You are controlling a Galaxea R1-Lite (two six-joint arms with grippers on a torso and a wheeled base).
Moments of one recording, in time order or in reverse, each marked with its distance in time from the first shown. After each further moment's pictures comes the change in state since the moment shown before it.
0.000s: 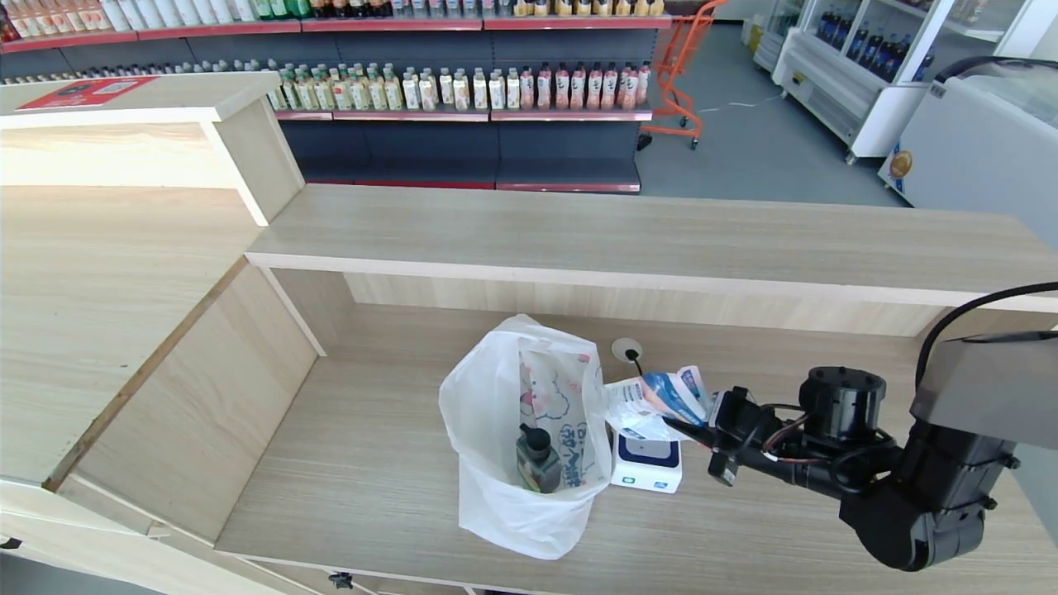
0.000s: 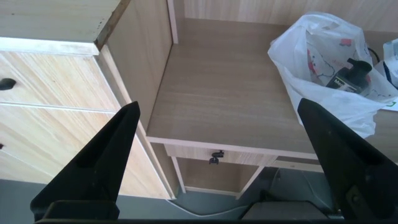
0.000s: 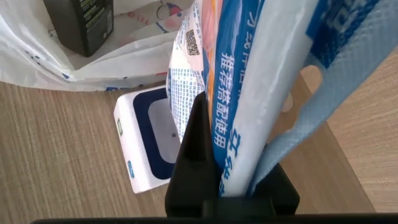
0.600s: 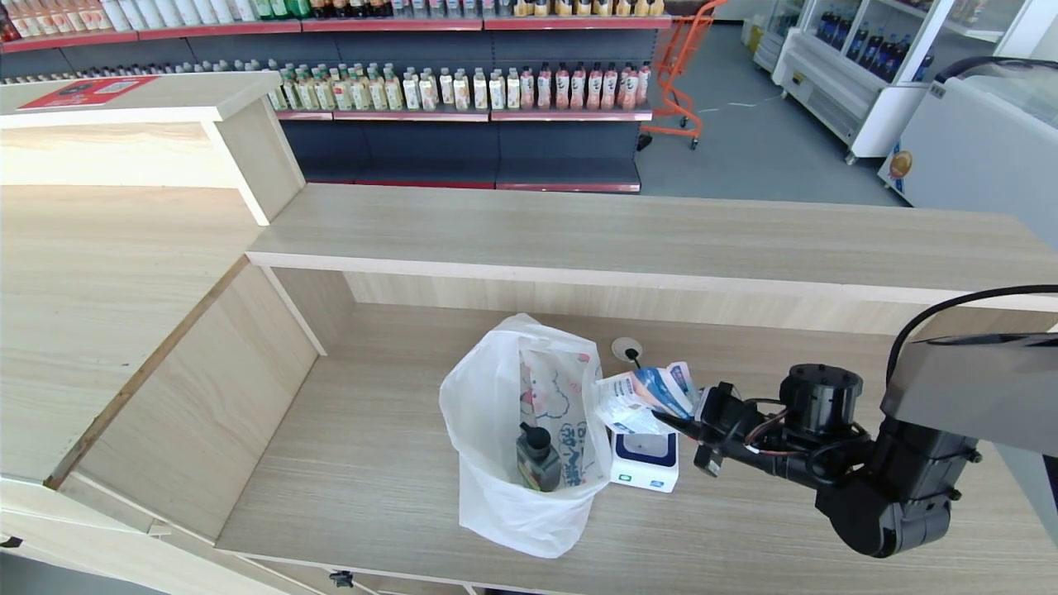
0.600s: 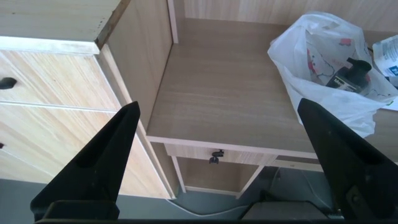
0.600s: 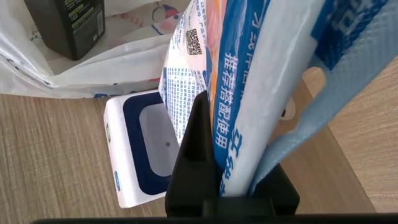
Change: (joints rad) left arm 0.000 0.000 0.000 0.000 0.000 0.000; right arm 0.004 0.068 -0.085 -0.007 0.003 0.005
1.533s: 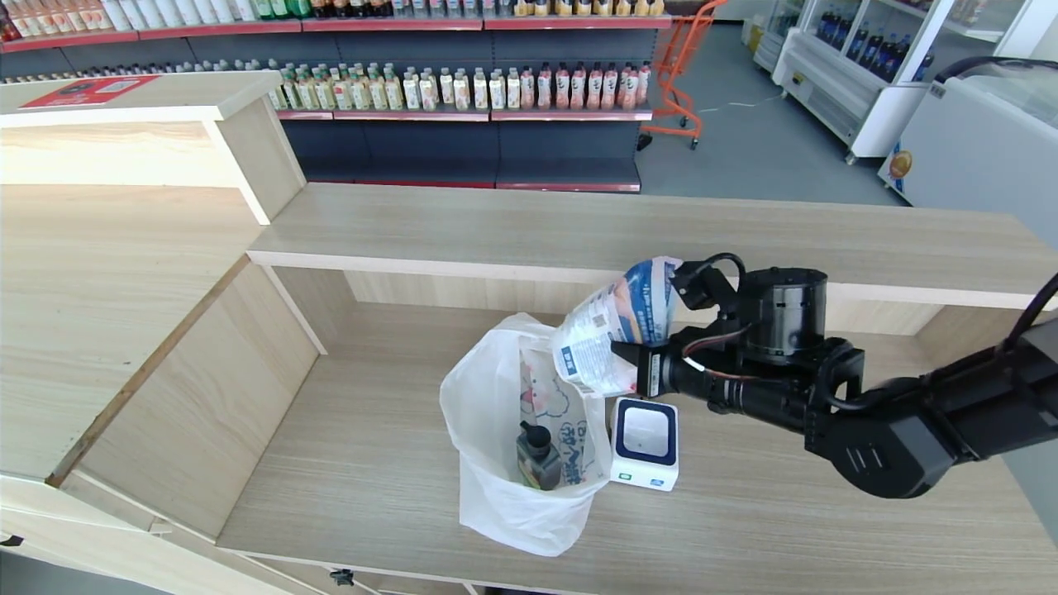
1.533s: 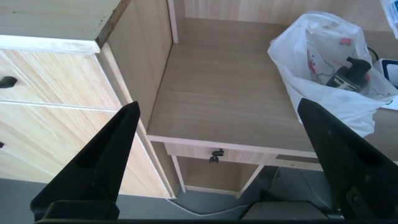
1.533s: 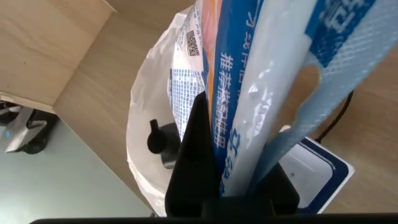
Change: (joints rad) left arm 0.000 0.000 0.000 0.000 0.000 0.000; right arm 0.302 -0.366 -0.275 0.632 -0.449 1.005
